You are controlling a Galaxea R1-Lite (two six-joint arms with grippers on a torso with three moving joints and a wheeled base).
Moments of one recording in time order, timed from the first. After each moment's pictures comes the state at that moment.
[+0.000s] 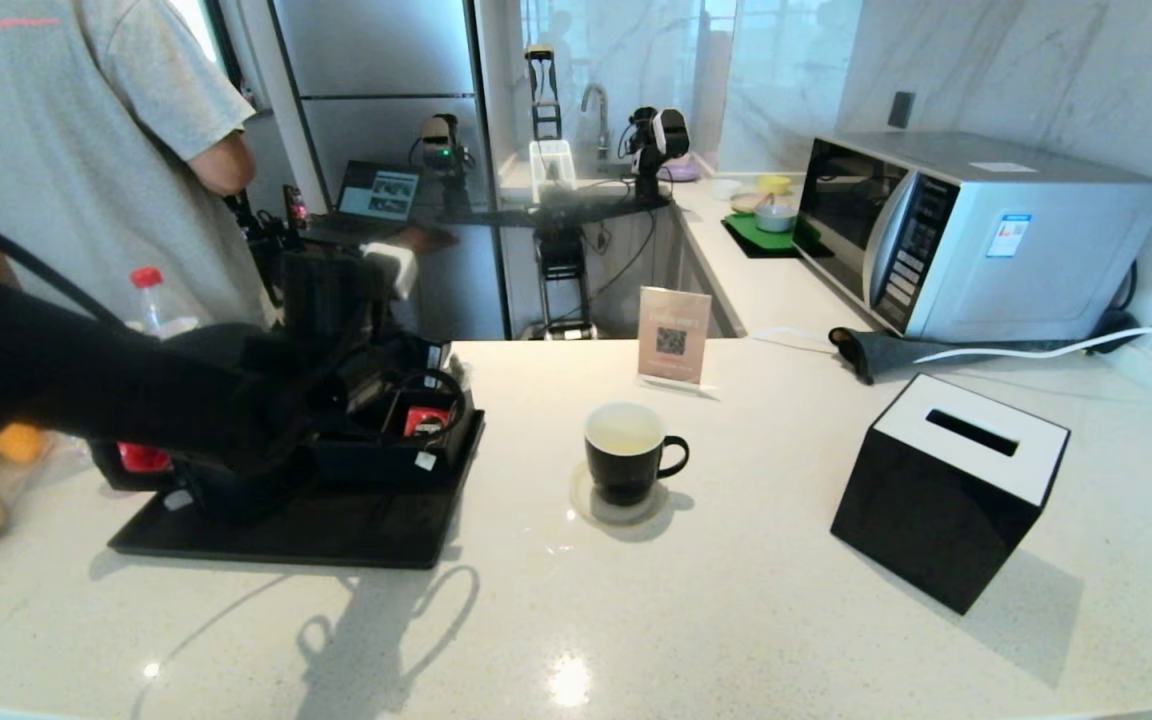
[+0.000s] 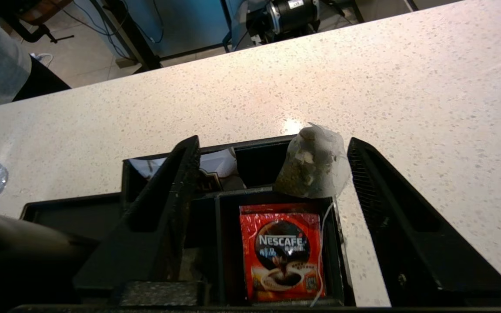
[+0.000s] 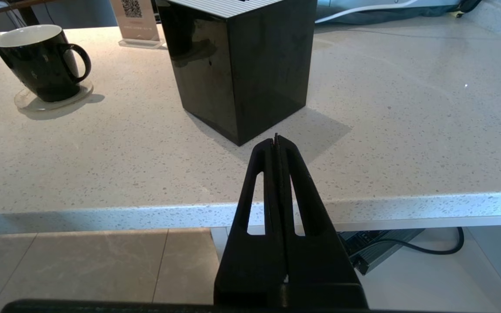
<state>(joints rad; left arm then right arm) -0.28 1.98 -1.11 -0.57 0.25 0.09 0.01 0.00 0.00 0.00 -0.03 0.04</state>
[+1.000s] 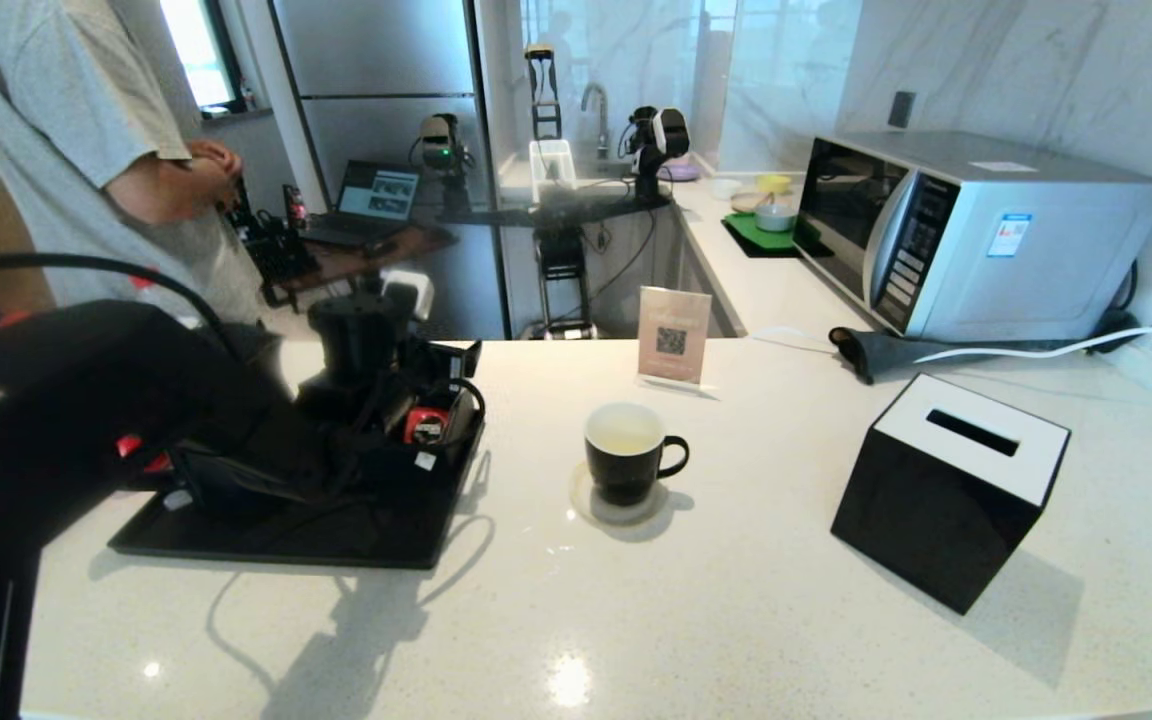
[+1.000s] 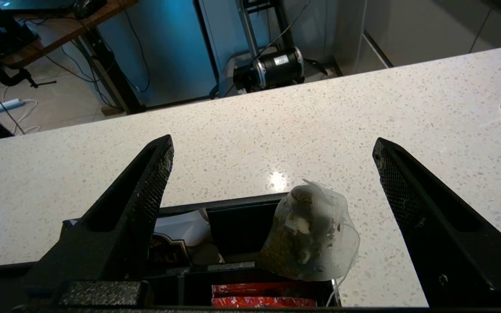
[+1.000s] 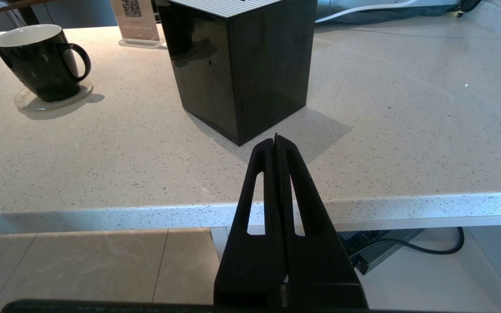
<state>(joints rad) -0.26 2.20 -1.12 -0.96 0.18 0.08 0.01 0.00 0.00 0.00 -0.03 0.04</state>
